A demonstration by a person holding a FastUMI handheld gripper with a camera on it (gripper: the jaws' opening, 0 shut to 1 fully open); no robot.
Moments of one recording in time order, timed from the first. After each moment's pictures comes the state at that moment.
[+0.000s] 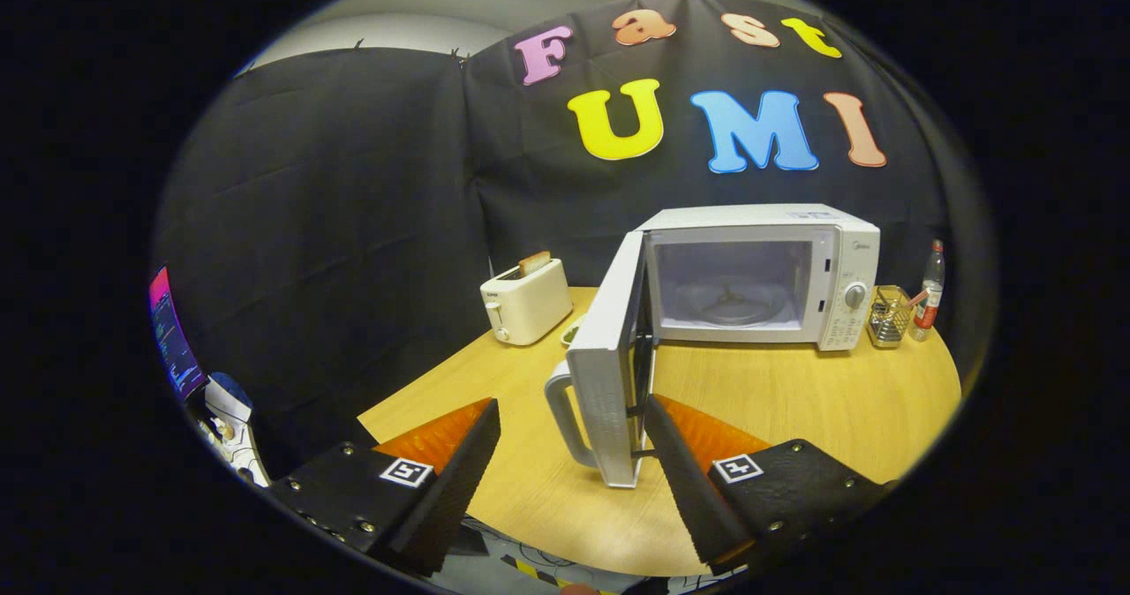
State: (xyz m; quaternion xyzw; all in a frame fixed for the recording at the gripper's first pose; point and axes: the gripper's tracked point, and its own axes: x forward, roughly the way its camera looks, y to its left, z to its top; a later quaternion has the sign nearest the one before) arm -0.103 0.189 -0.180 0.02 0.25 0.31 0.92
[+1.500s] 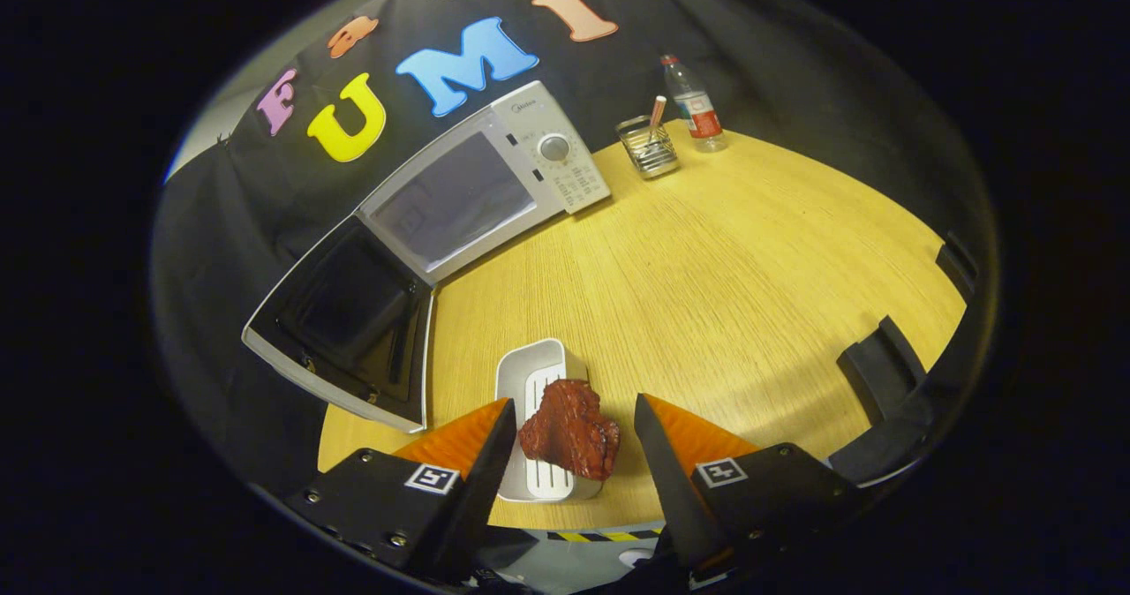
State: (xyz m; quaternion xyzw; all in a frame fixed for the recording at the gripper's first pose) arm -0.104 -0.042 -0.321 0.21 0.43 0.07 0.88
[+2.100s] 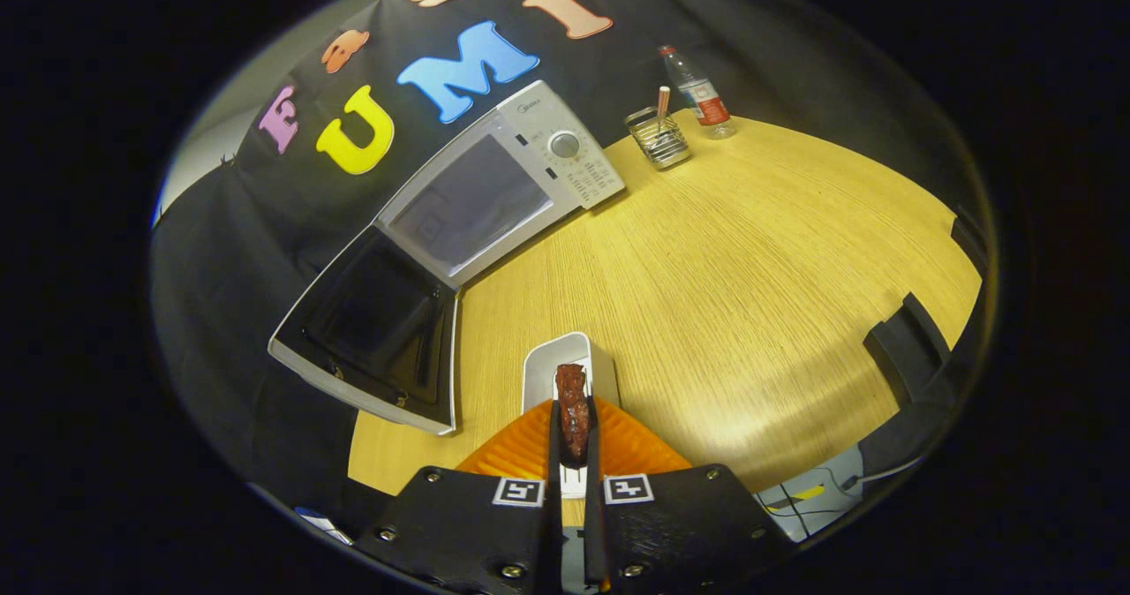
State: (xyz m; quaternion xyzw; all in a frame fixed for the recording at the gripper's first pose) arm -0.103 -0.031 -0.309 0.23 0.41 0.10 0.88
